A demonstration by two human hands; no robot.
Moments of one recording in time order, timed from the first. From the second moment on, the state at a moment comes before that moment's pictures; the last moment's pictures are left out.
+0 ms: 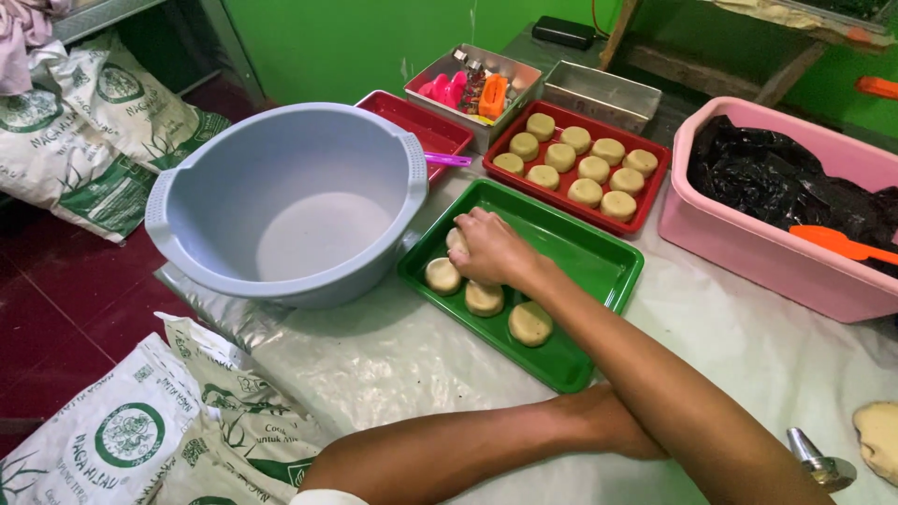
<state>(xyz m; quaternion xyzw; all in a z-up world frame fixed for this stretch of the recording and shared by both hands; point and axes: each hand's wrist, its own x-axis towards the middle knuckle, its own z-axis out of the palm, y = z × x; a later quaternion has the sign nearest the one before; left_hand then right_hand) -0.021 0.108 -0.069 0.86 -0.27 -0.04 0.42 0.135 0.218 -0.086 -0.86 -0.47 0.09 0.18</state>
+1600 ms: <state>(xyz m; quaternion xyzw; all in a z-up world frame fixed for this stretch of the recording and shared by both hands) -0.019 0.106 -0.046 0.82 -0.22 -0.10 0.52 0.066 0.074 0.047 -0.76 -0.50 0.07 0.41</state>
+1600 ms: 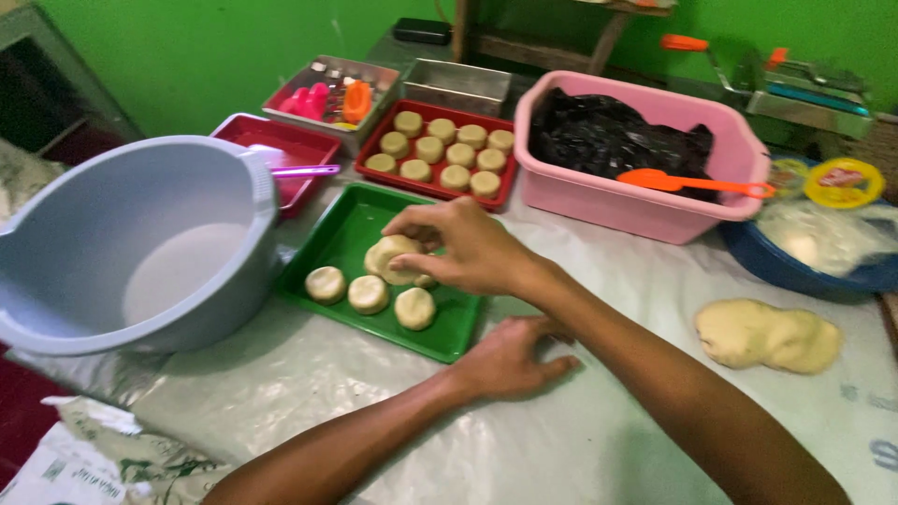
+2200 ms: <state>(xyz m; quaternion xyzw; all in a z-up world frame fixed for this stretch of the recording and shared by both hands) 0.004 0.062 -0.033 0.64 -0.10 -0.09 0.76 -0.001 -0.132 0.015 -0.79 -0.17 0.02 0.58</state>
